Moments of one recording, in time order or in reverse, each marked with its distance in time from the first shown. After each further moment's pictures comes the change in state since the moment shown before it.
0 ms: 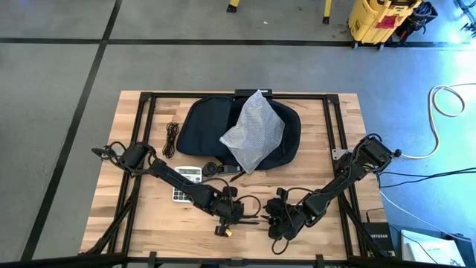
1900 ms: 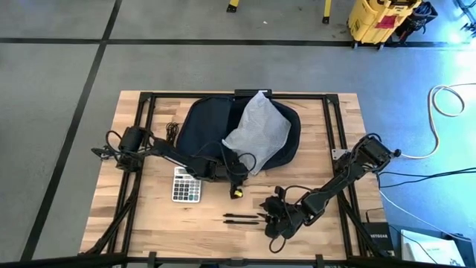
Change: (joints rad) left arm 0.267 -0.105 -0.295 0.482 -0.209 0.088; right arm -0.015 0.000 0.003 0.047 0.052 -0.007
